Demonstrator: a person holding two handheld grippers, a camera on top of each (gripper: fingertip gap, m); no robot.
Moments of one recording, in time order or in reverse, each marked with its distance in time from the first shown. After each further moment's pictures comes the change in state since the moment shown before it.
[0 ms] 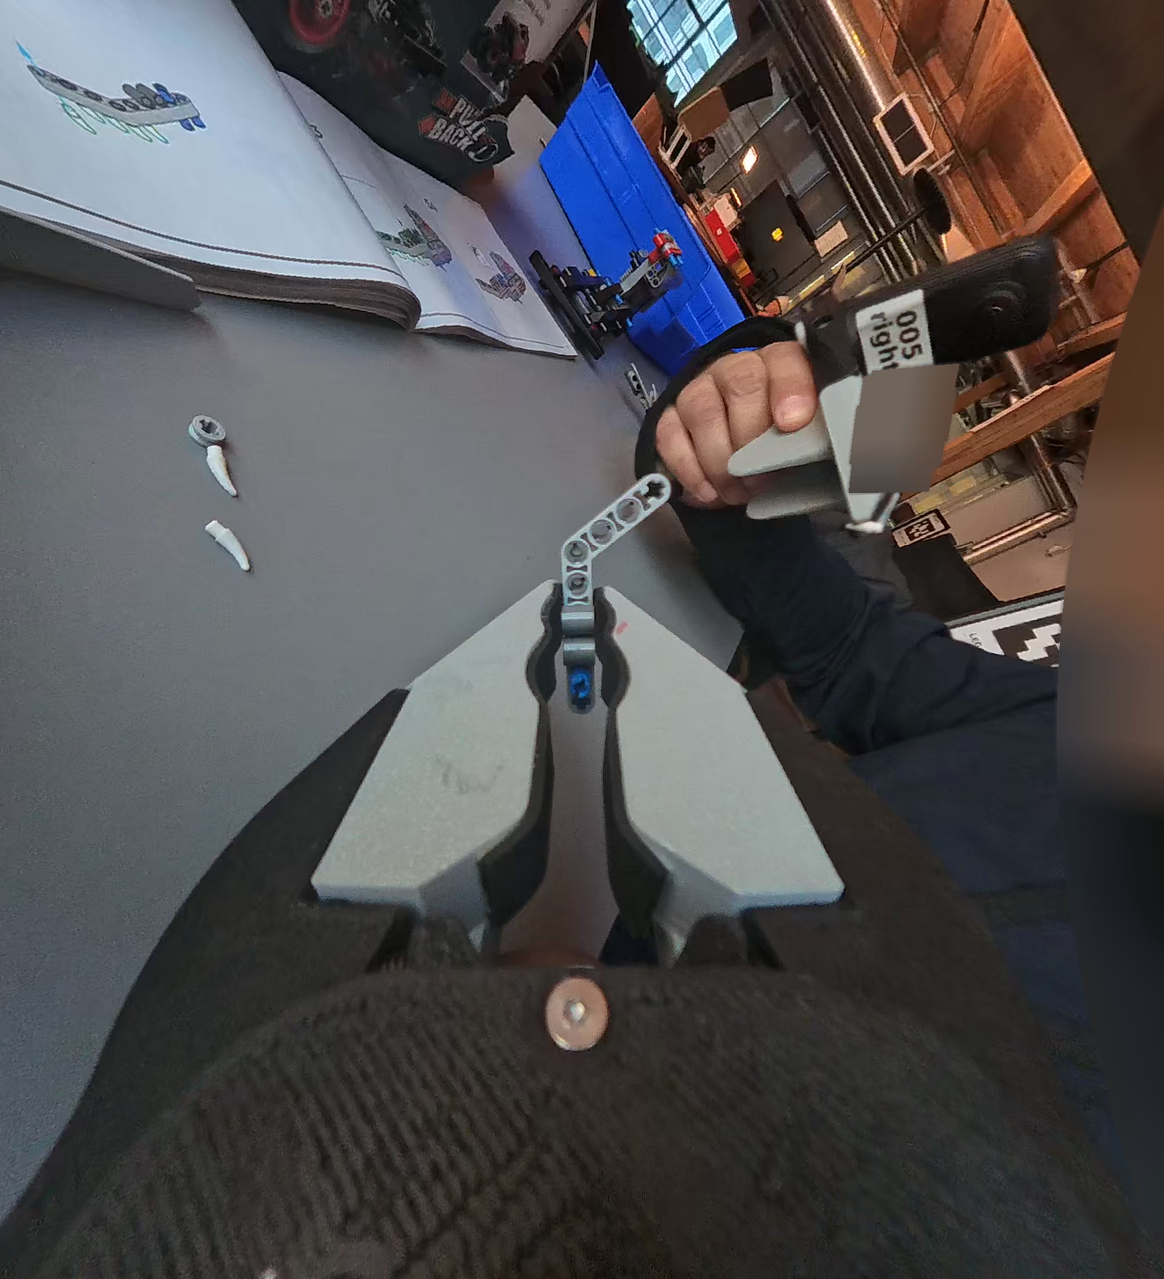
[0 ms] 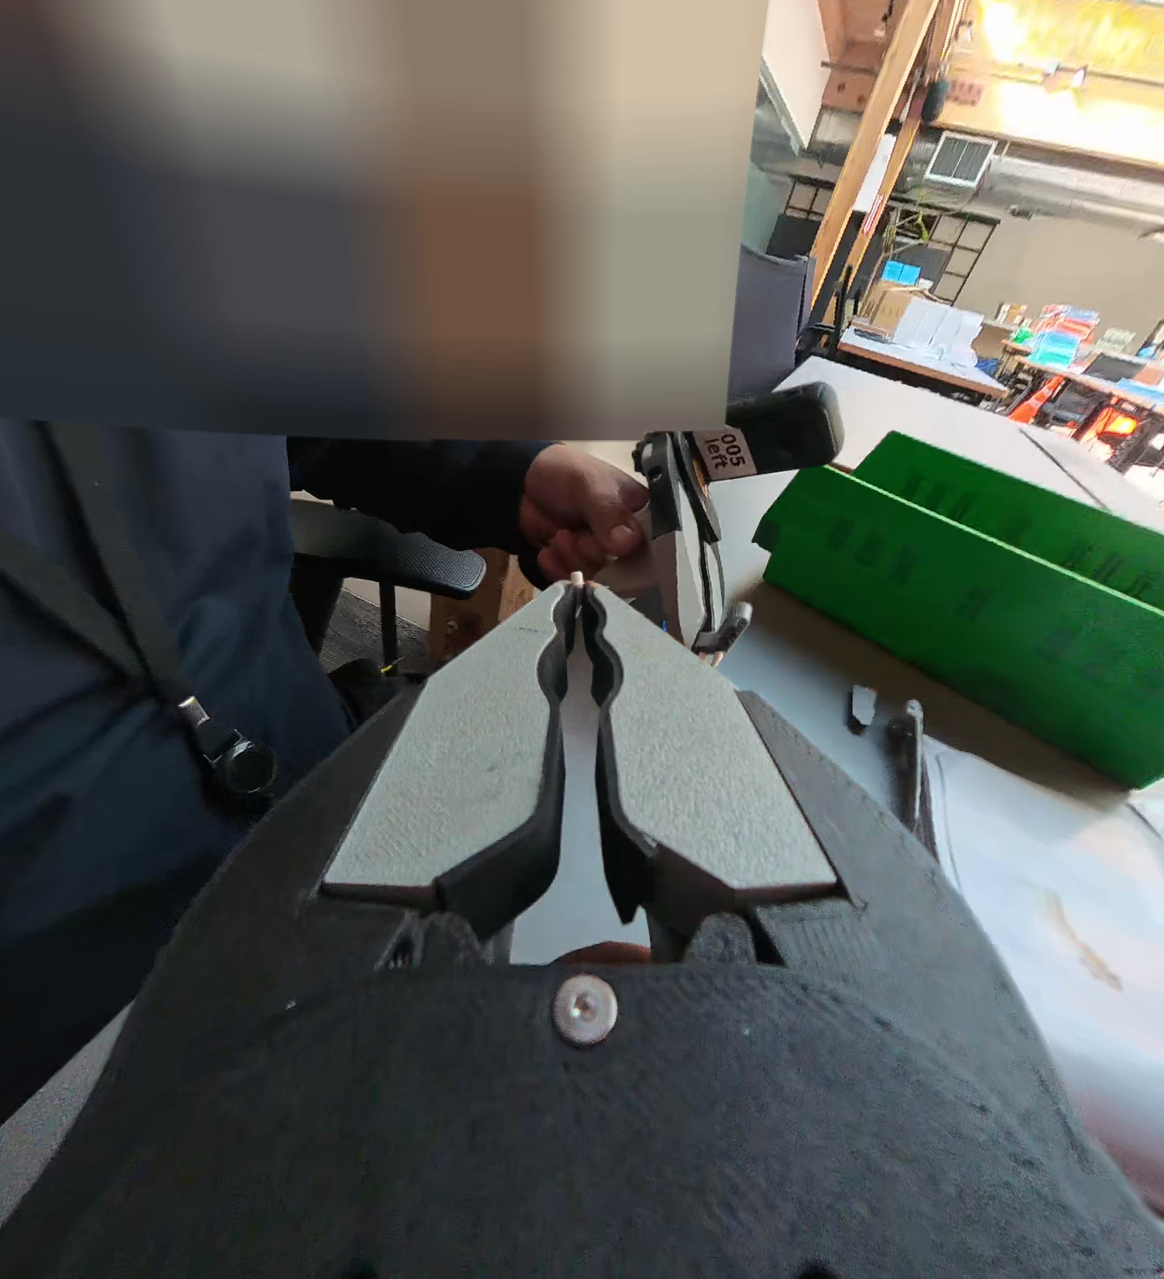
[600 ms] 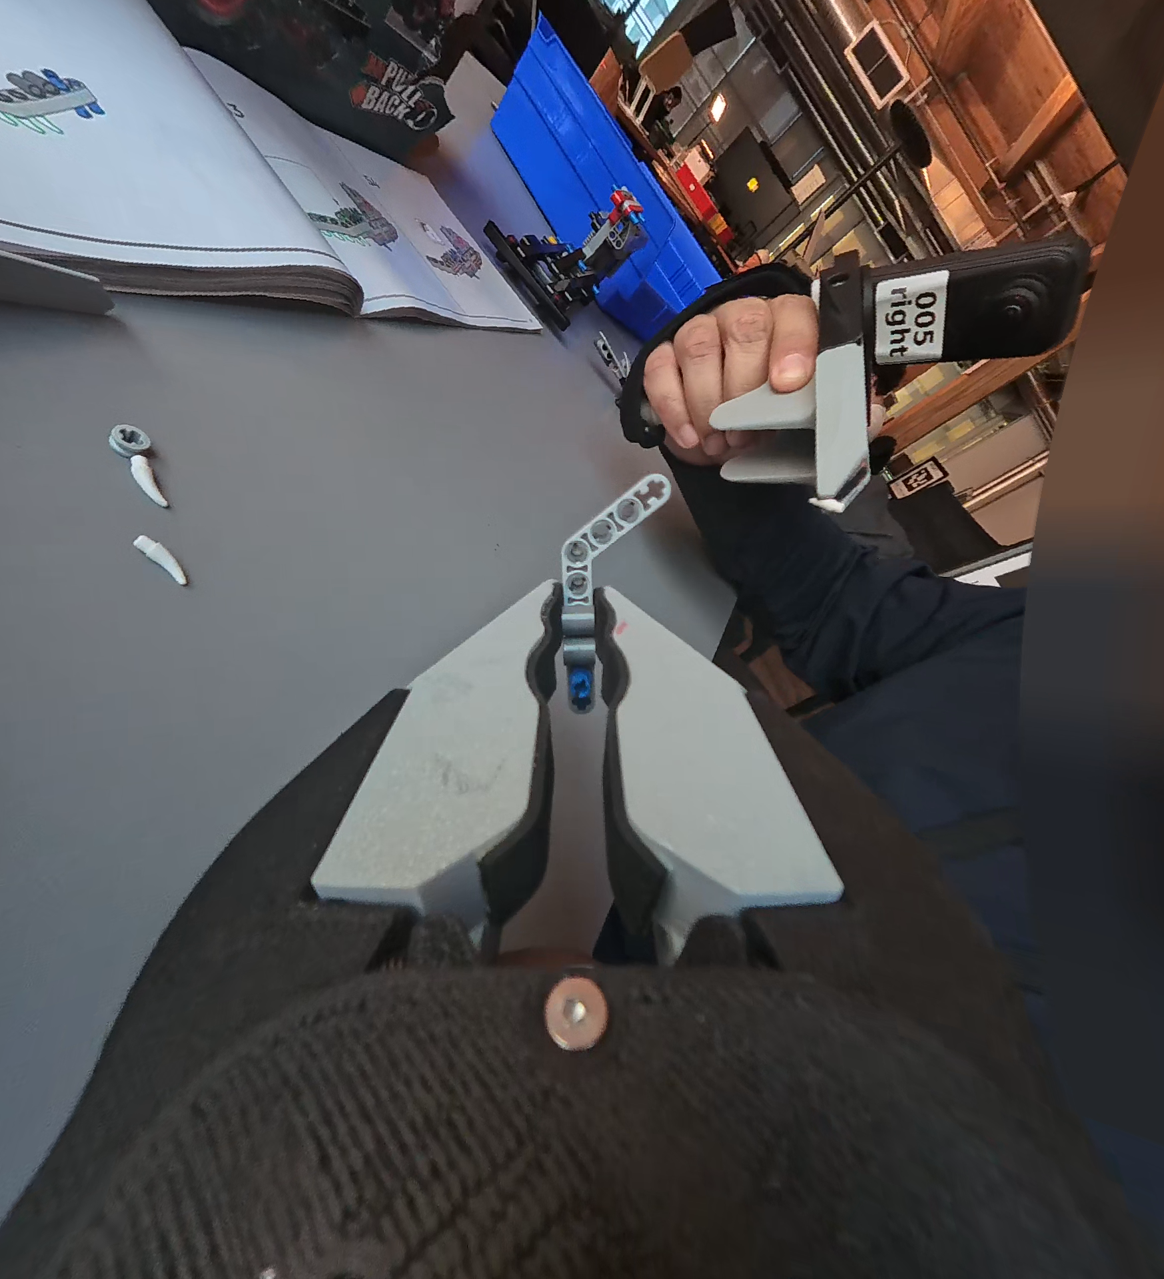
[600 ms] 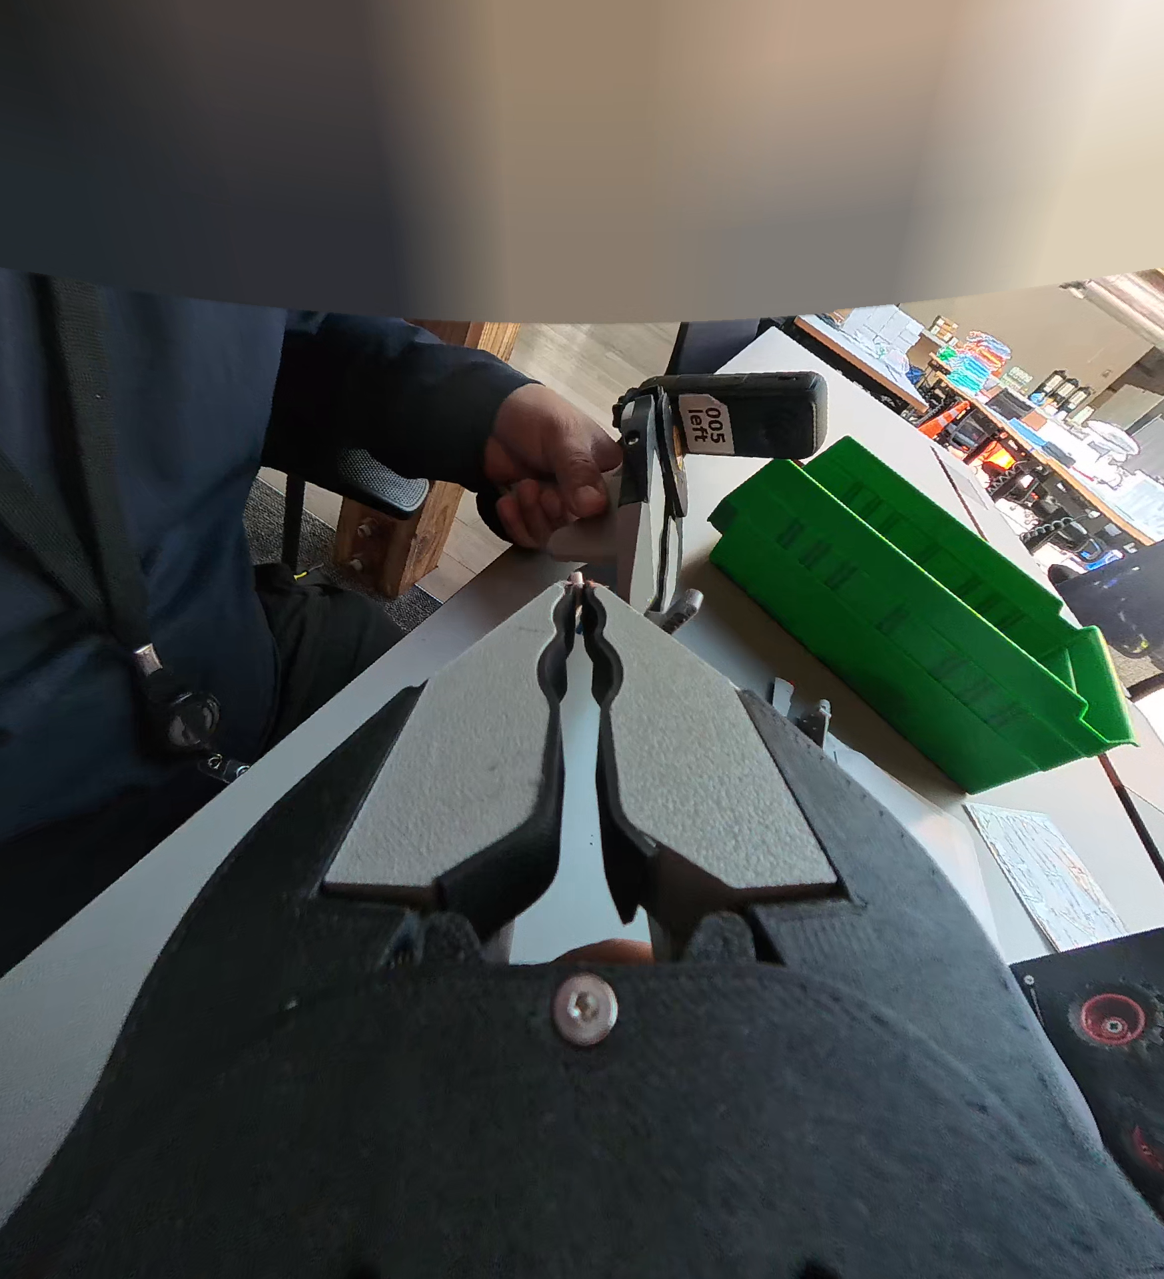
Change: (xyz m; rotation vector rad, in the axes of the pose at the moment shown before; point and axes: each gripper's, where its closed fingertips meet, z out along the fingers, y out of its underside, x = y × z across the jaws) left arm 0.011 0.008 0.003 -0.037 0.038 0.074; right arm -0.004 0.007 0.002 -0.125 0.058 -0.225
